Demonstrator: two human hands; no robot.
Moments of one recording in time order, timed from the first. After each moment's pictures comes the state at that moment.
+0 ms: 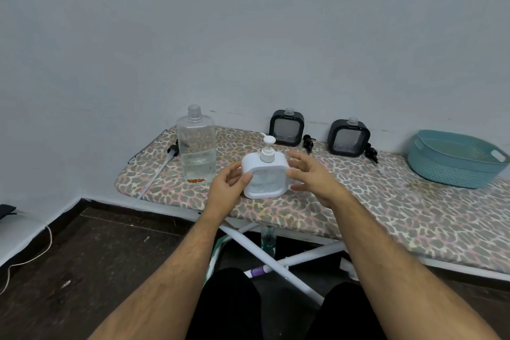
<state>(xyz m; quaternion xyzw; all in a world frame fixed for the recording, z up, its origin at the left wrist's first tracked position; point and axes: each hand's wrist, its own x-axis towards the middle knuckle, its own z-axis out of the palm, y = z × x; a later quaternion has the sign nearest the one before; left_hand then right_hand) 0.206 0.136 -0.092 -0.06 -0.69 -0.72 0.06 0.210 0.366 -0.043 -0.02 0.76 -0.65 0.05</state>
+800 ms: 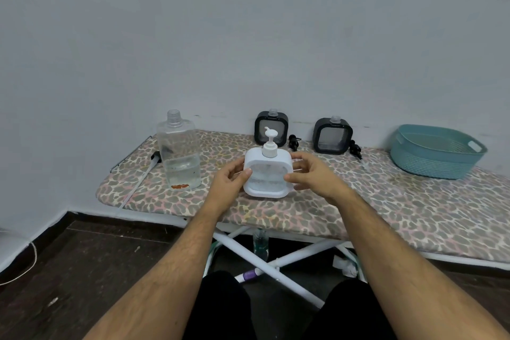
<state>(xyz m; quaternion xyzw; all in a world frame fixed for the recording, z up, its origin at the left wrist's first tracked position) 0.201 0.166 -0.073 -0.12 -0.68 -0.72 0.01 0.219 0.404 -0.038 -0.05 0.79 -0.61 0.02</state>
